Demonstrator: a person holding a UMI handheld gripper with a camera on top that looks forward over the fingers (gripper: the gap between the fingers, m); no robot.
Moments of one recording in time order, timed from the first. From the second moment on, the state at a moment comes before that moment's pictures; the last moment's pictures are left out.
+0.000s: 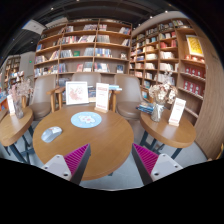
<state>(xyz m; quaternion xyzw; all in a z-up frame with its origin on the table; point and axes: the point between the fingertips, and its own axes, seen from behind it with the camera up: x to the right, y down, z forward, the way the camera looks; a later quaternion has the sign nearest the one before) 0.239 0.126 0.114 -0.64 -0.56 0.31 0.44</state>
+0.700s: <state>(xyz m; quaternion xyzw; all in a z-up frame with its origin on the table) 0.215 -0.130 0.075 -0.57 -0.65 0.36 0.36</state>
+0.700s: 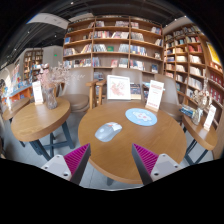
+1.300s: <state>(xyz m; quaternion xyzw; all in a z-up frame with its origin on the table) 0.110 -0.175 0.013 -0.60 -0.64 0.34 0.33</state>
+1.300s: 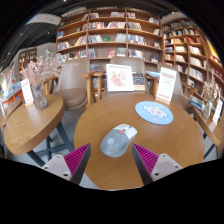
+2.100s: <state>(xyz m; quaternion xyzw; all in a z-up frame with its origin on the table) 0.015 -0.187 -0.014 -0.62 -0.65 0.31 0.30</state>
